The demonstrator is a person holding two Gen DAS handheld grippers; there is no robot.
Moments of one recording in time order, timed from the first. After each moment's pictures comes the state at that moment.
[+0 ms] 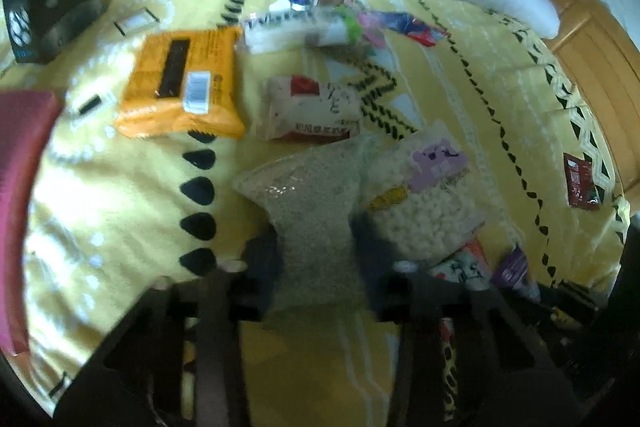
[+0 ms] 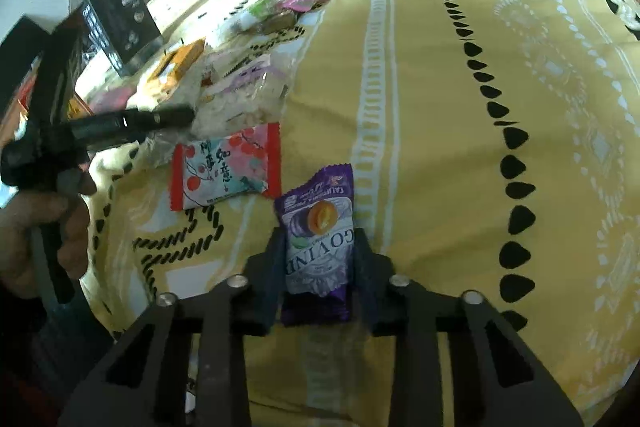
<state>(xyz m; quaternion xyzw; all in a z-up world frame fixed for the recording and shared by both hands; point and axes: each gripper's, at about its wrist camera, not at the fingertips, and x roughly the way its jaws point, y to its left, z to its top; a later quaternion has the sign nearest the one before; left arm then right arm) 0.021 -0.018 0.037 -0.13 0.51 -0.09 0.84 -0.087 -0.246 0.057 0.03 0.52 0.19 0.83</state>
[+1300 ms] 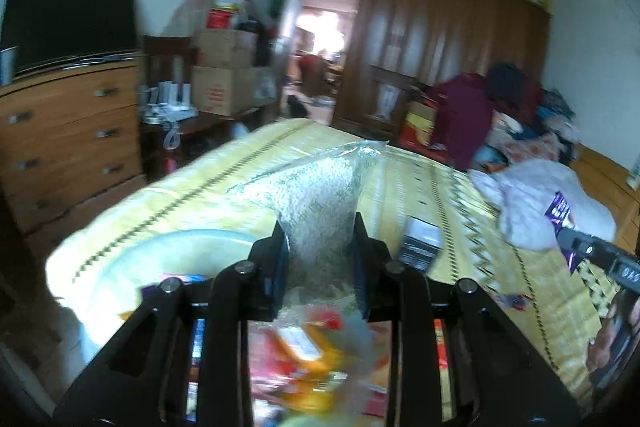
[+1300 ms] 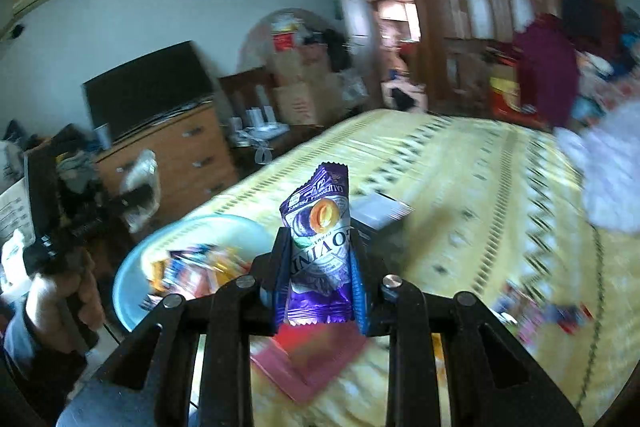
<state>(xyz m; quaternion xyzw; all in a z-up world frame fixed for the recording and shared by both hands) -0.150 0.313 0.295 -0.15 0.19 0.20 0.95 -0.076 0.086 0.362 -0.03 0.25 0.45 0.85</state>
